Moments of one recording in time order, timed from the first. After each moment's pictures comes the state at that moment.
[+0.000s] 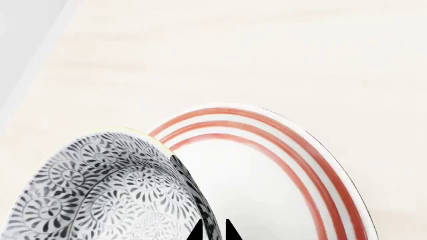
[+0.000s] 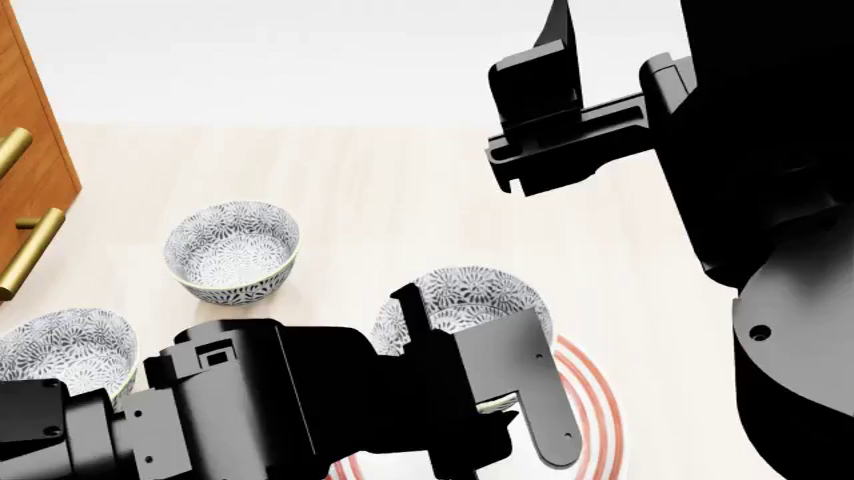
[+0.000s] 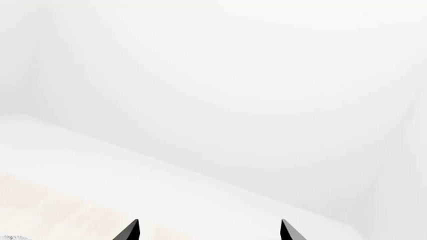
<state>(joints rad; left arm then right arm) -1.38 0.00 1.55 -0.49 -0.88 -0.67 0.12 1.35 0.75 -0.43 -0.49 1.38 1.15 0.80</state>
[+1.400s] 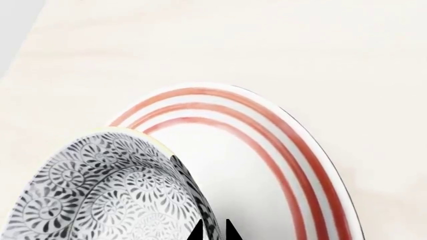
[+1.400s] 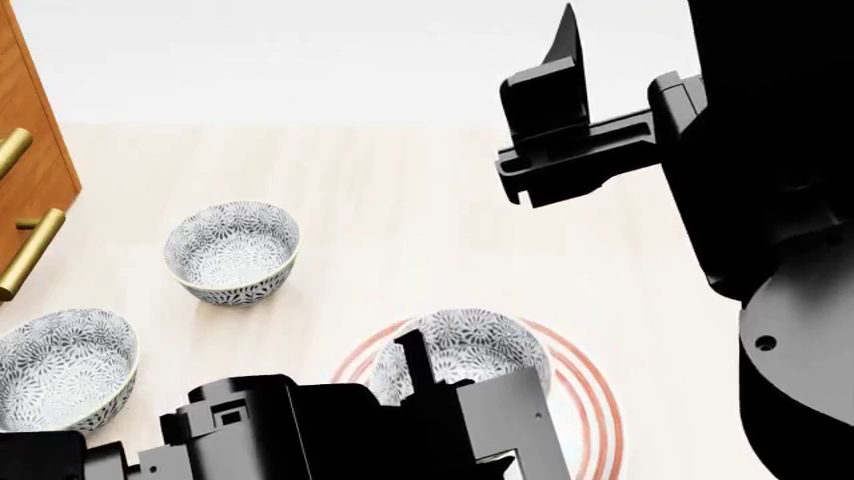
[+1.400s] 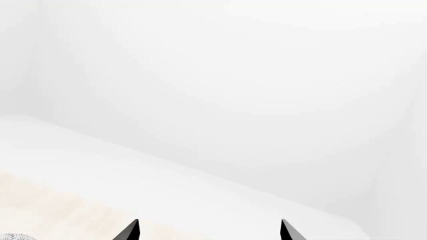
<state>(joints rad) -1.27 0.00 1.55 -0.48 -0.78 -0.65 0.11 1.30 0.77 -0.43 -0.49 1.35 1.10 0.78</state>
